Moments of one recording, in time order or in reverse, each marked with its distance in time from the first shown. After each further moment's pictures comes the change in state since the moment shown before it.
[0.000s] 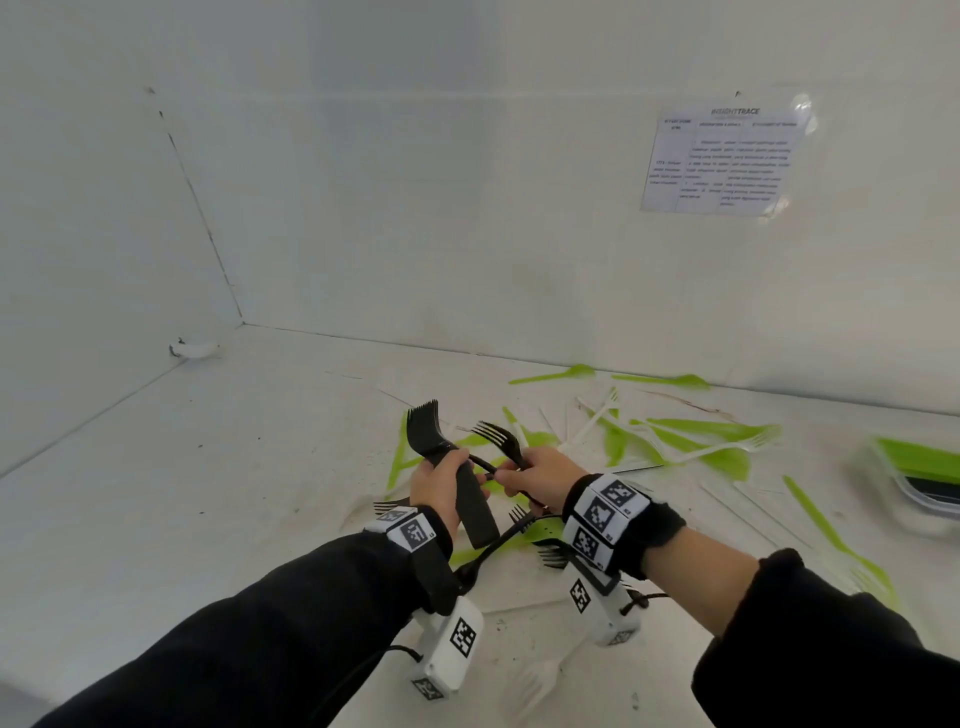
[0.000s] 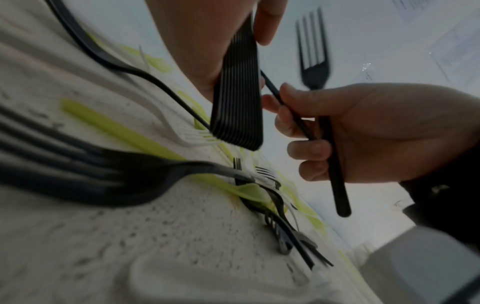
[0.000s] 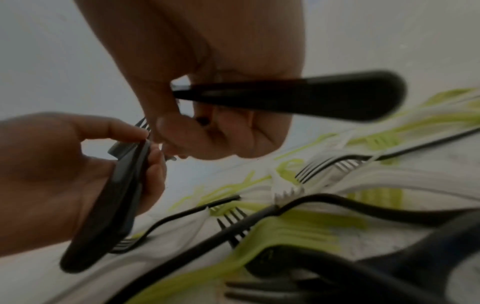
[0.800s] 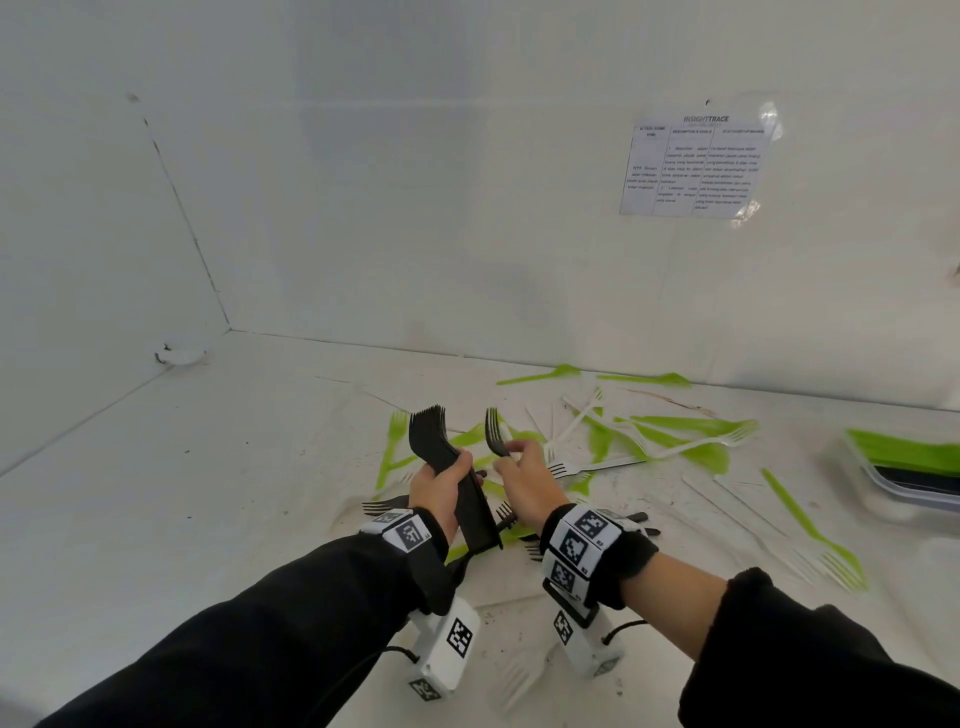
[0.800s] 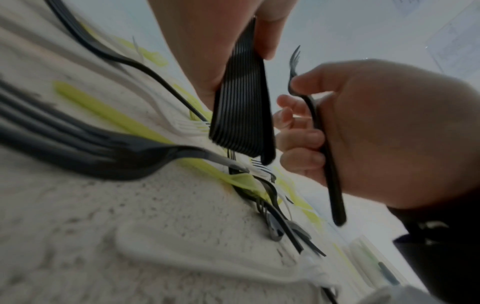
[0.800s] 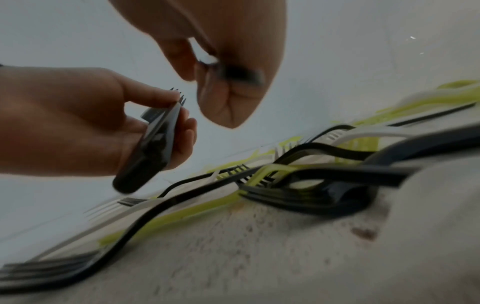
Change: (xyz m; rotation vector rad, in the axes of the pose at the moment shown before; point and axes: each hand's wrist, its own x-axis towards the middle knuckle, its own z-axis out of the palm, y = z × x) left_hand -0.004 -0.012 0.002 0.018 -0.095 0.024; right_hand -0.015 0.005 0.025 0.187 0.292 -0.068
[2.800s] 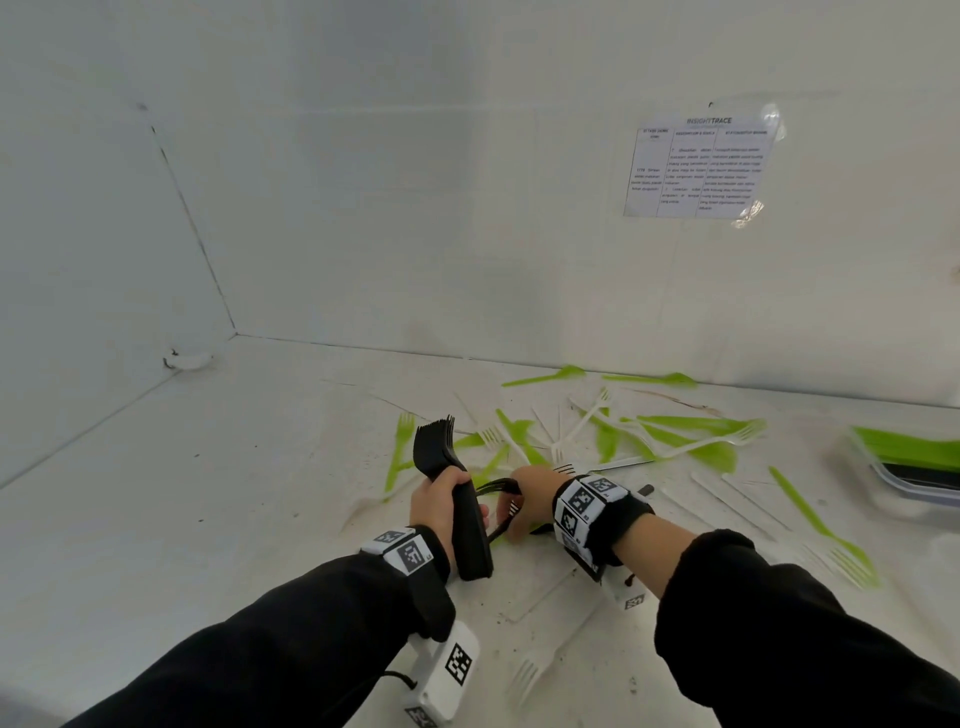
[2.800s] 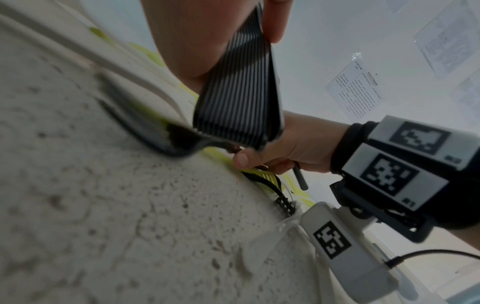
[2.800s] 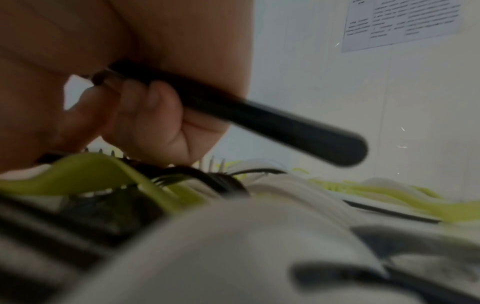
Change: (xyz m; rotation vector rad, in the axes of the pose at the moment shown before) left_hand -0.017 0.005 -0.014 0.056 0.059 -0.153; right_hand 0.037 0.009 -0.012 -0.873 -0.534 -0.166
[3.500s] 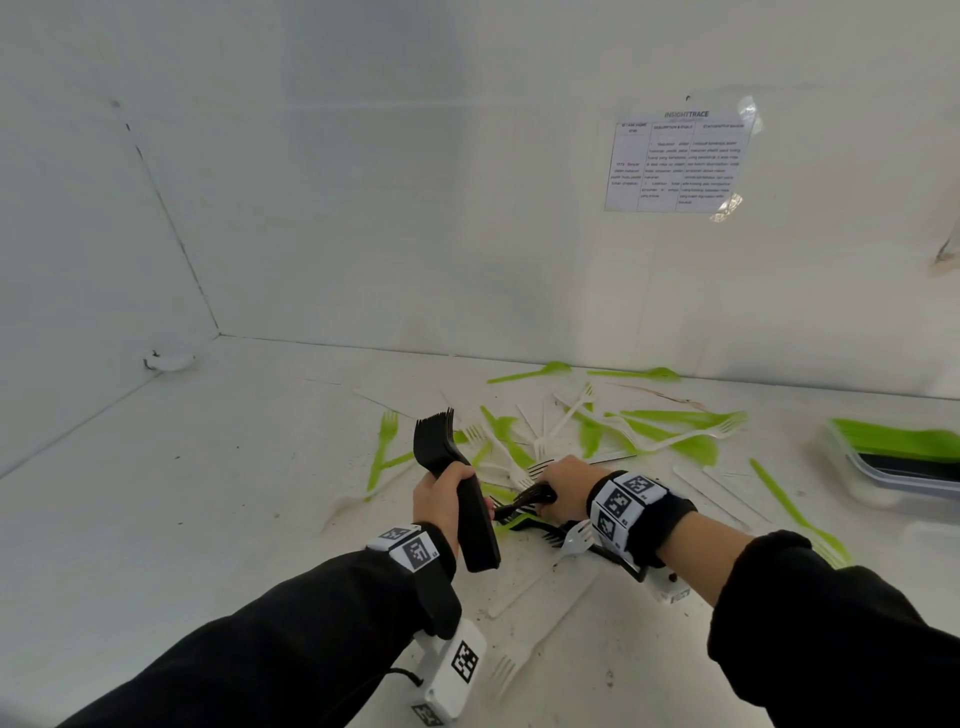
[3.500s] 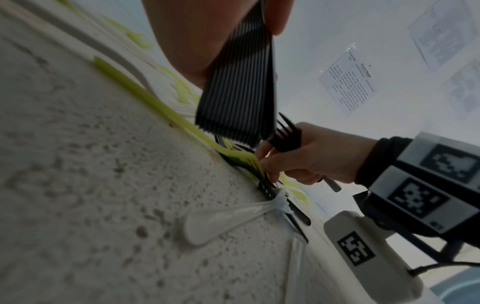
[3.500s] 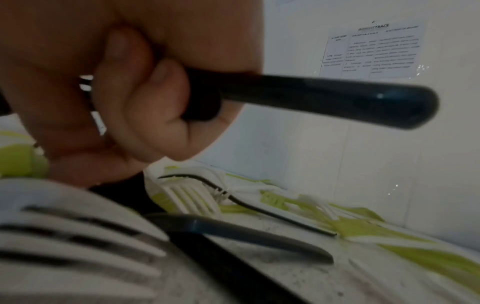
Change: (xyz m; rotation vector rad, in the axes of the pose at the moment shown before) left_hand -0.011 -0.008 0.023 -0.018 -0.043 0.094; right_hand -0.041 0.035 -0.012 -0.224 0.030 0.105
